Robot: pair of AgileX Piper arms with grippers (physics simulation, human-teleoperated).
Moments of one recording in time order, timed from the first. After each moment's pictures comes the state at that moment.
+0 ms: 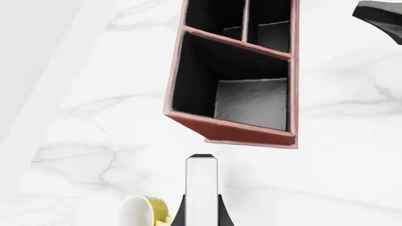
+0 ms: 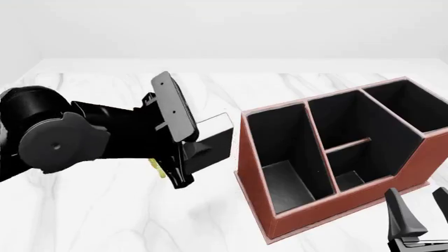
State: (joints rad) left arm -0.79 1.24 -1.09 0.62 0.48; right arm 0.02 0.00 0.00 -0.01 -0.01
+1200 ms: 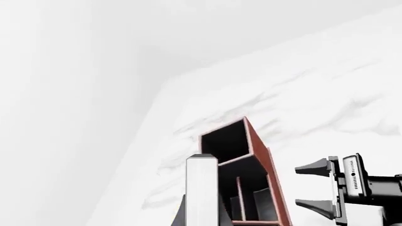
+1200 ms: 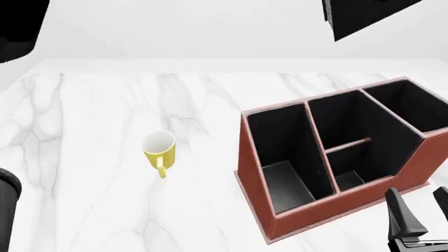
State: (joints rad) left arm -1.13 1.88 -2.70 1.10 0.56; right arm 0.02 0.00 0.00 -0.01 -0.02
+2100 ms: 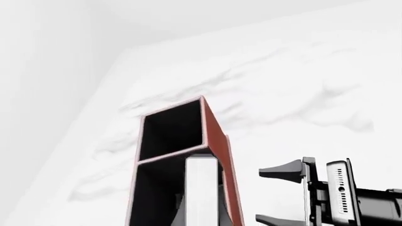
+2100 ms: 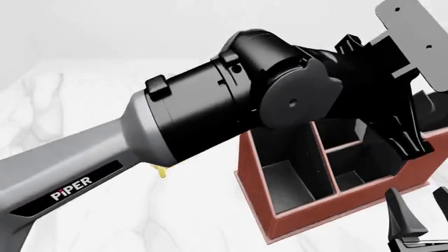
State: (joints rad) left arm -1.18 1.87 -2.01 0.55 0.40; right arm 0.02 0.00 0.00 -0.01 -0.01
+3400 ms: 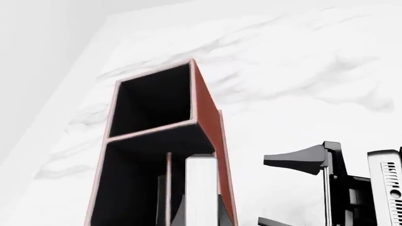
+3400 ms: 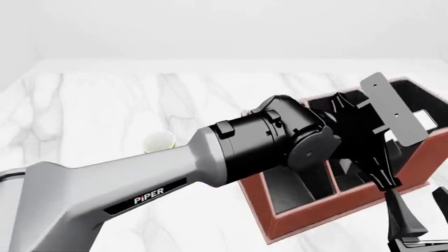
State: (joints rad) left arm -1.15 2.00 -1.89 0.41 0.35; right arm 0.03 0.00 0.00 -0.01 0.00
